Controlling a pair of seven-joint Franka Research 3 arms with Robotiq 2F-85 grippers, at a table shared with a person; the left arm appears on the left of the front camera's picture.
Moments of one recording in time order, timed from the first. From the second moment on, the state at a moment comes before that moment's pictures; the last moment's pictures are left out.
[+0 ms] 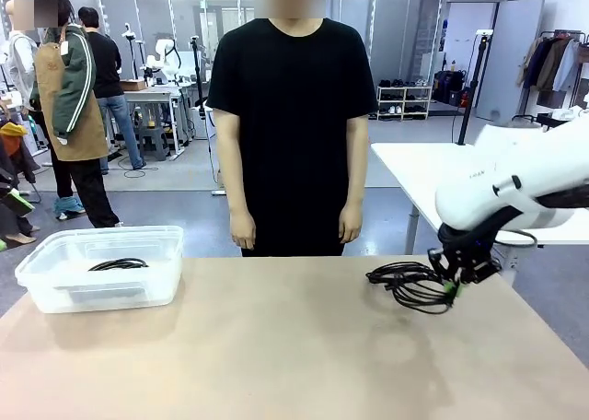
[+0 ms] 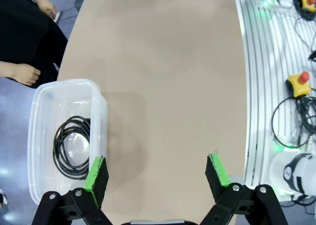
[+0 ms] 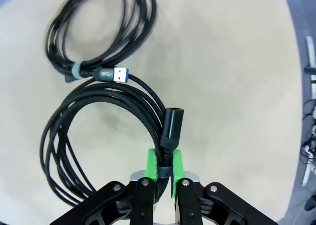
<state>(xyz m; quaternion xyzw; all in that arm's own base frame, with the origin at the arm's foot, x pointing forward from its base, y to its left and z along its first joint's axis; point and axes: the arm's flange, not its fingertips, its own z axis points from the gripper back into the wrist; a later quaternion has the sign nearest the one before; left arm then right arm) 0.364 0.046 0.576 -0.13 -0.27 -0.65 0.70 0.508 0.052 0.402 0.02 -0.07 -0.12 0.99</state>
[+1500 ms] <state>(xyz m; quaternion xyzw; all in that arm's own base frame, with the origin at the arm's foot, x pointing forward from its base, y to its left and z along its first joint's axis) 0.364 0.046 0.577 -0.13 -0.27 -0.65 0.70 0.525 0.349 0.338 0.03 -0.03 -0.02 1.00</state>
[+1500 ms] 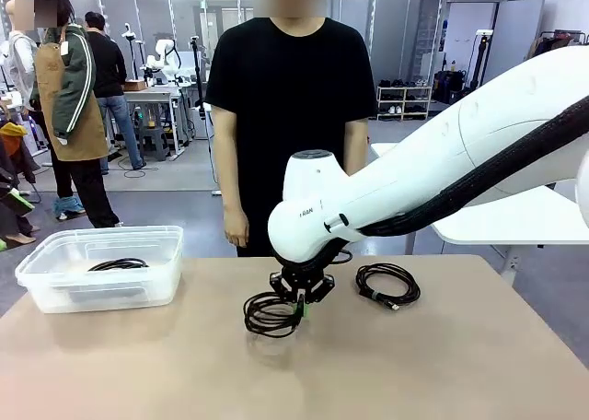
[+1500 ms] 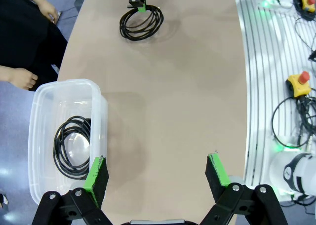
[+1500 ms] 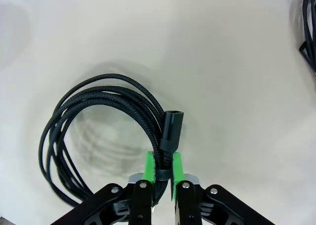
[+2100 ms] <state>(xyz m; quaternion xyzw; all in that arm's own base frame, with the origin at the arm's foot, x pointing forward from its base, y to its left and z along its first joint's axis) 0.364 0.044 0.576 -0.13 -0.27 -0.65 0.70 0.522 0.334 0.346 0.03 -0.03 -0.02 1.00</state>
